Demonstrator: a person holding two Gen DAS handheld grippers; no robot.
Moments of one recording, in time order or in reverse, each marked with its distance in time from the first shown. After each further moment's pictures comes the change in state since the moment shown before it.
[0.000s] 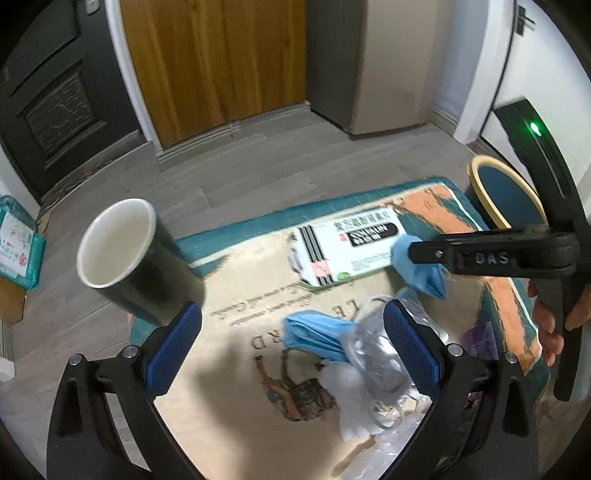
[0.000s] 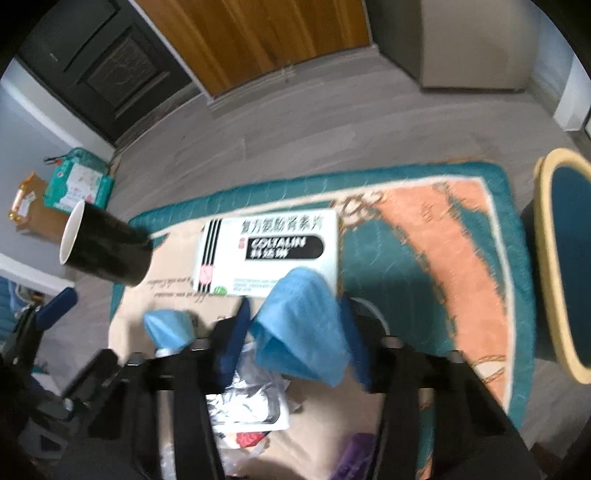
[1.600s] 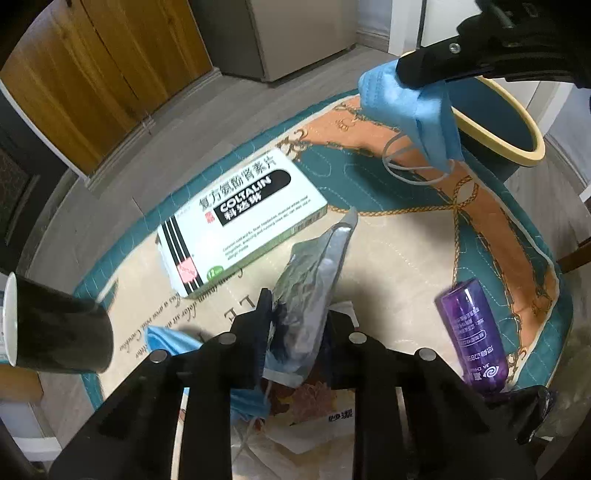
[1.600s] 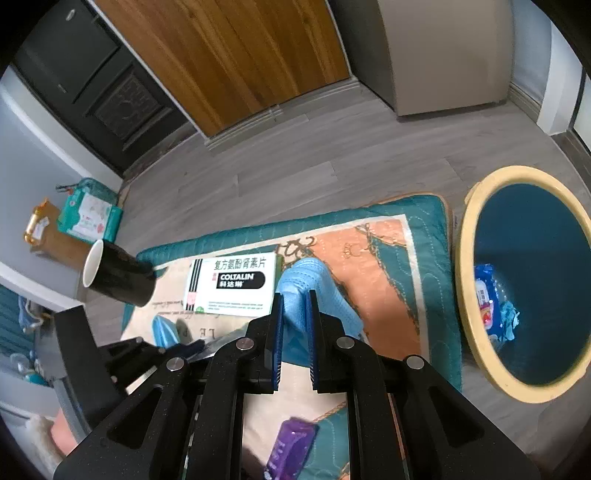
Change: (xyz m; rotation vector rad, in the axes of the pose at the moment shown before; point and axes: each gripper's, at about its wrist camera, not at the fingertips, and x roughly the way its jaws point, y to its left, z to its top) left arm 0.067 -0.101 -0.006 0.332 0.161 -0.048; right arm -0.076 -0.061 0.005 0.033 -0.150 0.015
